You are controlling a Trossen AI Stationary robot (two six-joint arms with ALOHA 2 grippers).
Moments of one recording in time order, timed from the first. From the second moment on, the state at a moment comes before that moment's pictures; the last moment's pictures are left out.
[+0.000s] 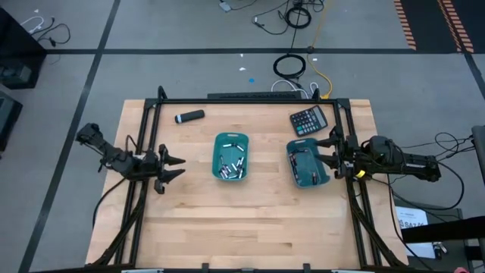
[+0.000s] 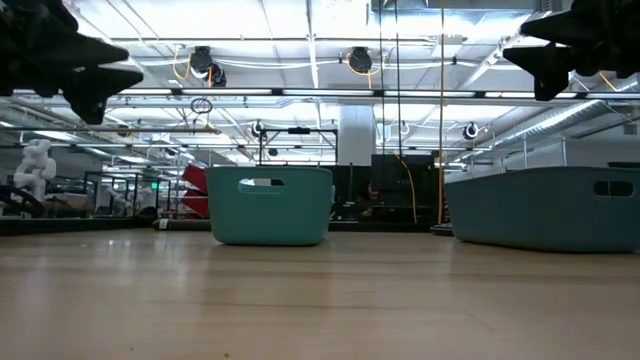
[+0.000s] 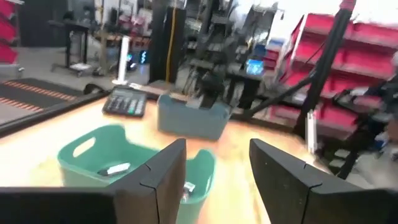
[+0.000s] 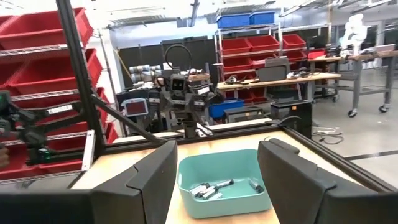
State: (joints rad) left arm -0.62 0.02 0.01 0.07 -0.69 -0.17; right arm -0.05 0.00 0.19 -0.06 0.02 0.14
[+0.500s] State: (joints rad) left arm -0.68 0.00 0.02 0.02 -0.89 -0.20; right arm -0.05 0.00 0.19 0.07 0.06 -0.01
